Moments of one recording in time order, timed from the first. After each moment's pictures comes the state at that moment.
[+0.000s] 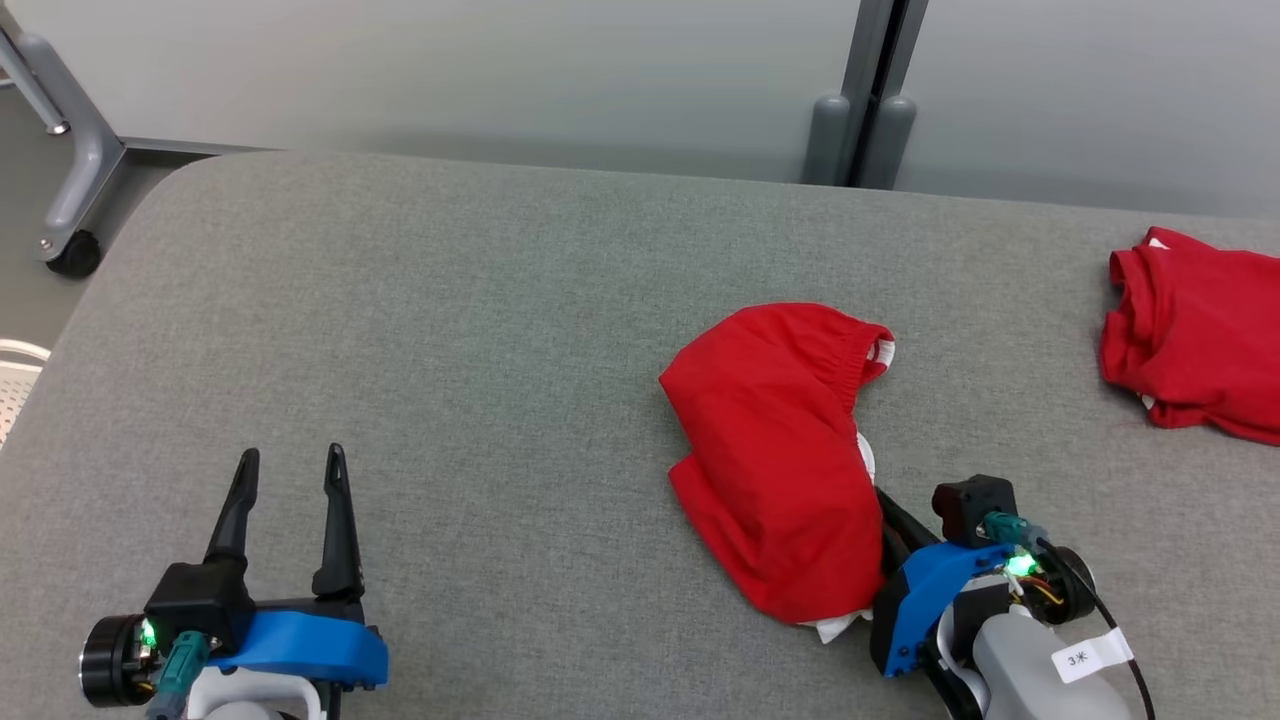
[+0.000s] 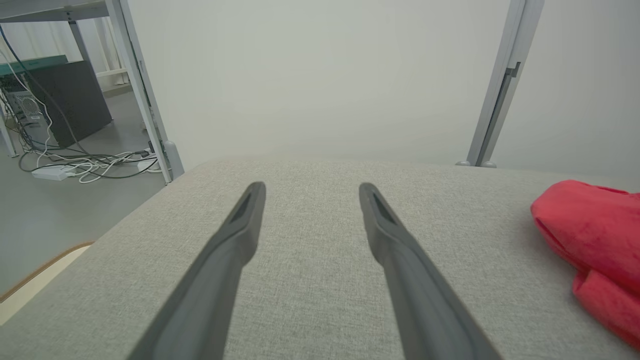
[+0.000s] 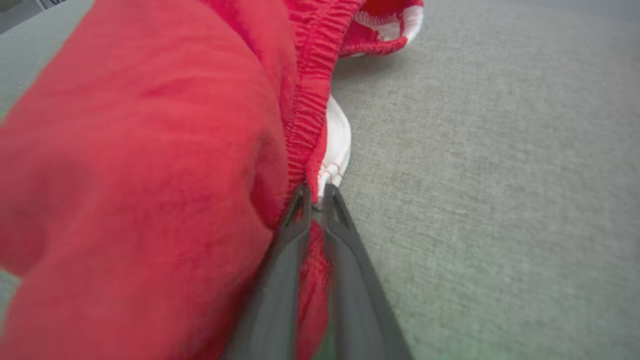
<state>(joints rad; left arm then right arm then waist) -0.08 0.16 -0.08 0.25 -0.20 0.00 -0.26 -0.51 -0.06 0.28 1.03 0.21 0.13 -0.25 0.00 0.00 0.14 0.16</state>
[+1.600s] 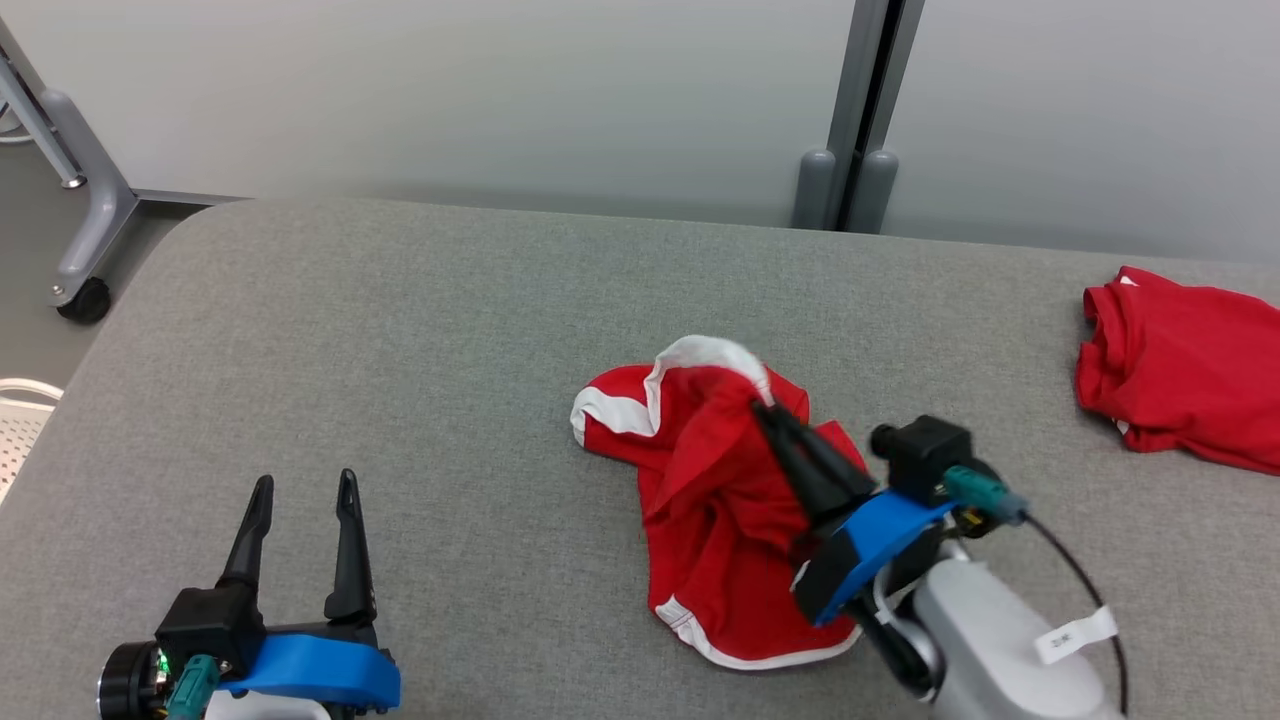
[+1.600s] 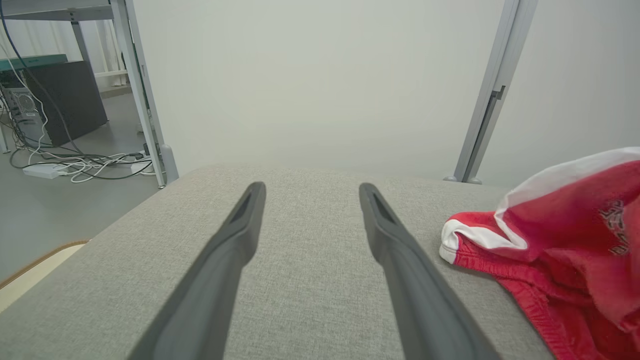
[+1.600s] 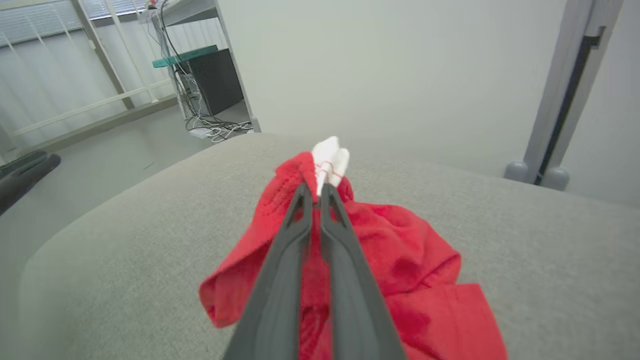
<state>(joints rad) -0.04 0.10 -0.03 0.25 -0.17 -0.05 -0.26 -0.47 -0.07 0.49 0.60 0.39 0.13 -0.25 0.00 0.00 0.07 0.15</state>
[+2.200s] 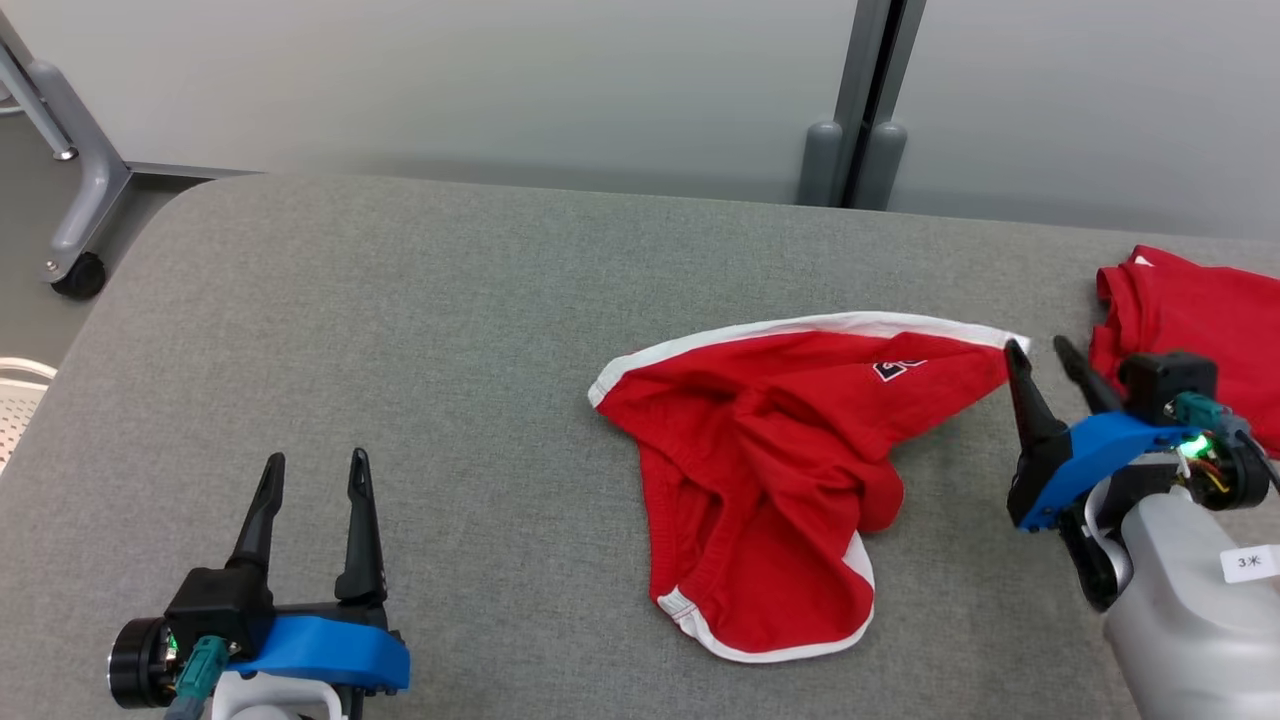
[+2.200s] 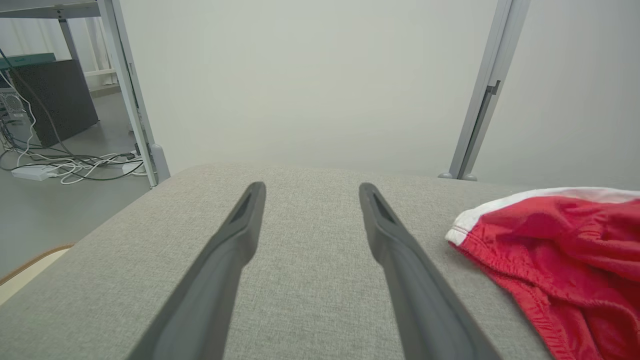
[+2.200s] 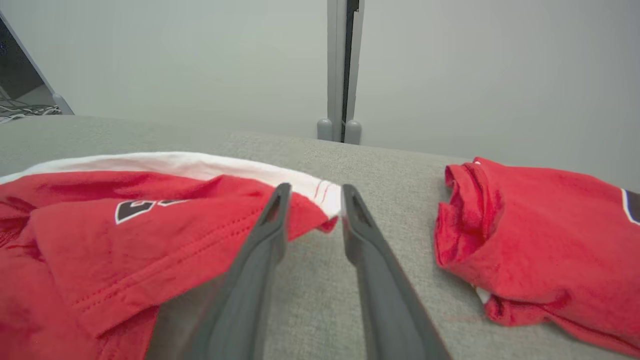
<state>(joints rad) -0.08 0.08 -0.03 0.25 -0.15 -0.07 -0.26 -0.61 -0.22 0.13 0.95 0.26 0.13 -0.26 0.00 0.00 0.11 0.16</state>
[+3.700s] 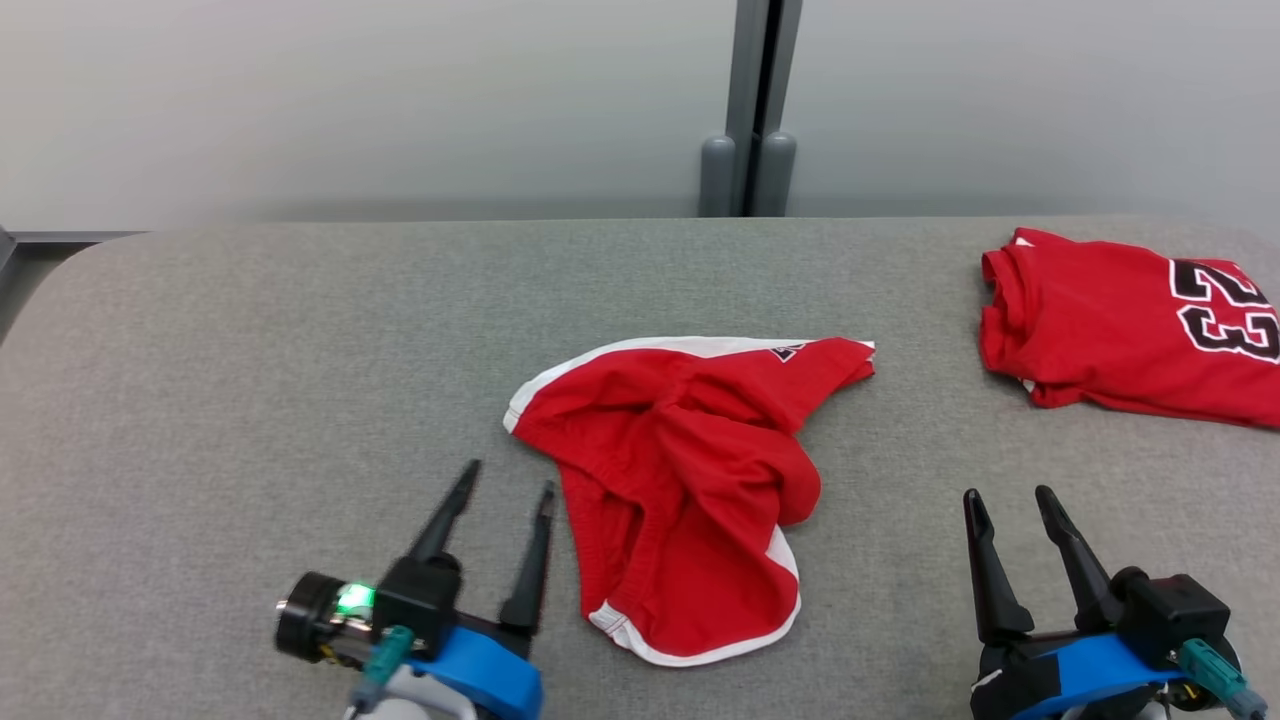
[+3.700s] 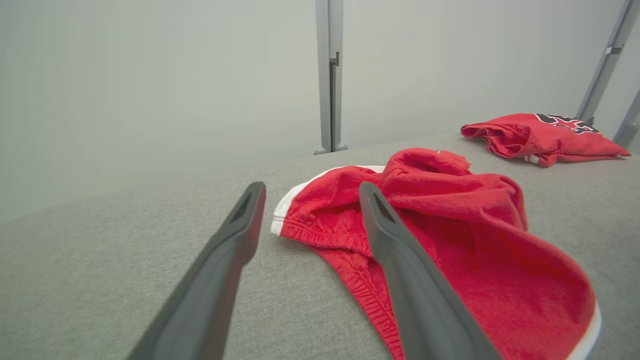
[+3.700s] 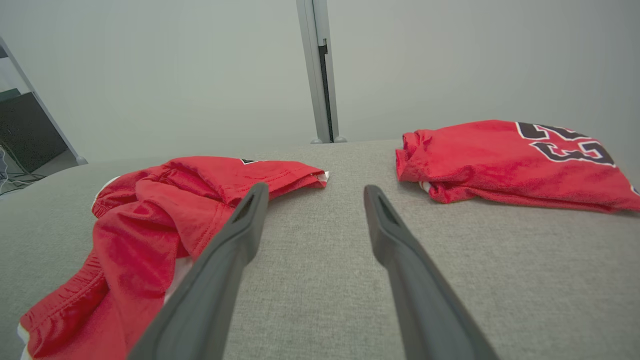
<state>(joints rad) -0.12 0.08 -0.26 0.33 -0.06 -0.12 -0.26 -0.04 -0.05 -0.01 0.25 0.18 0.13 -0.26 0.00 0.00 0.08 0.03</state>
